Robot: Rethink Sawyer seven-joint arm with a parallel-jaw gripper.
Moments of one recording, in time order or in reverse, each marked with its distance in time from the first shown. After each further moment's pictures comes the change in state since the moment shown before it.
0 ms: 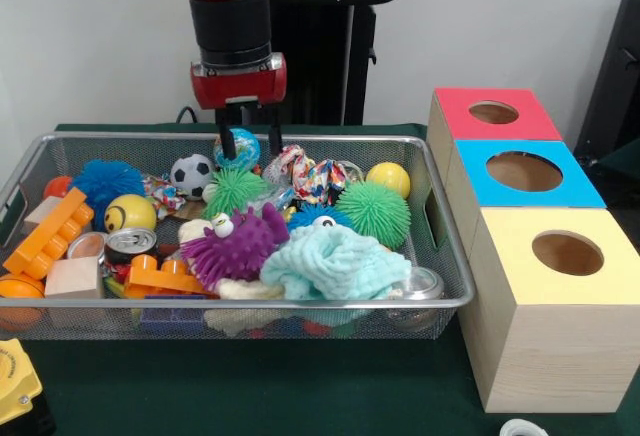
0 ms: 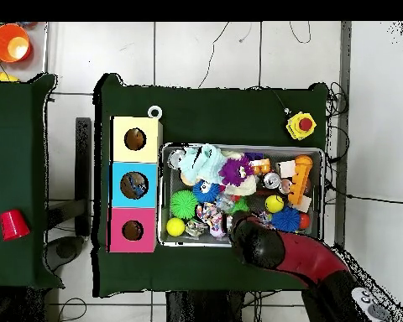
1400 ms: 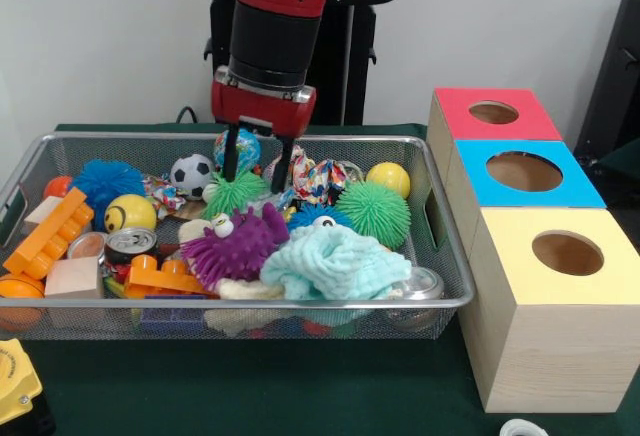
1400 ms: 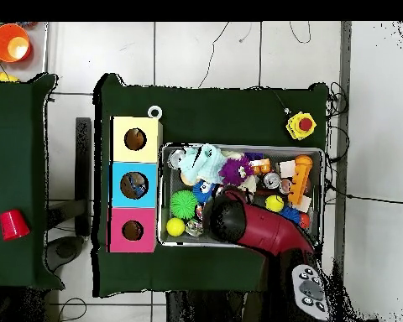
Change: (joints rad) arm 0.448 0.094 -0.393 -0.243 0.263 -0.035 0.230
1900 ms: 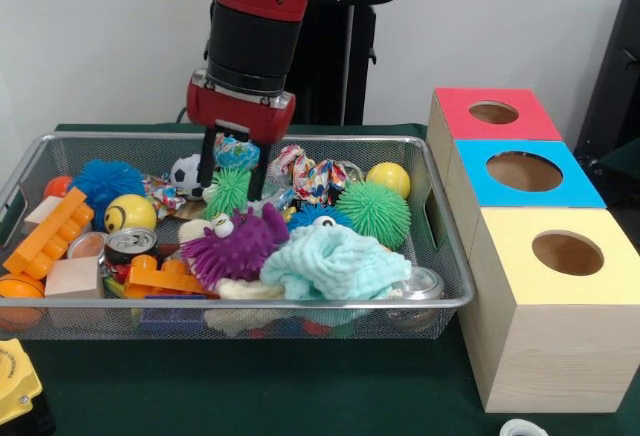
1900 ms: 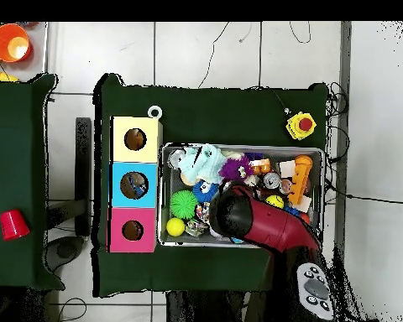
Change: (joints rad) arm 0.005 0.009 -0.031 -0.029 0.010 0.000 0.000
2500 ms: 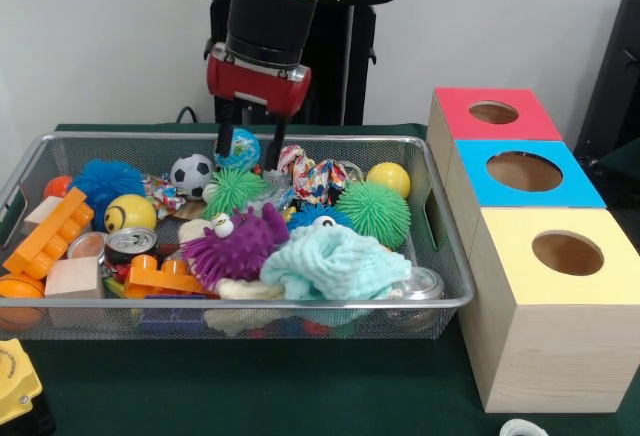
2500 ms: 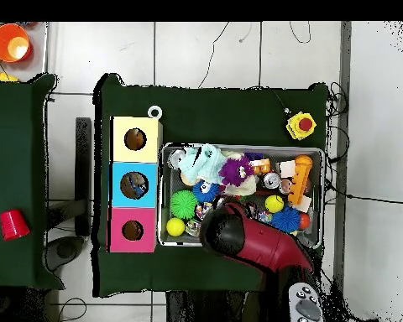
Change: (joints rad) arm 0.027 -0.053 -0.018 0.131 0.000 -0.037 0.000
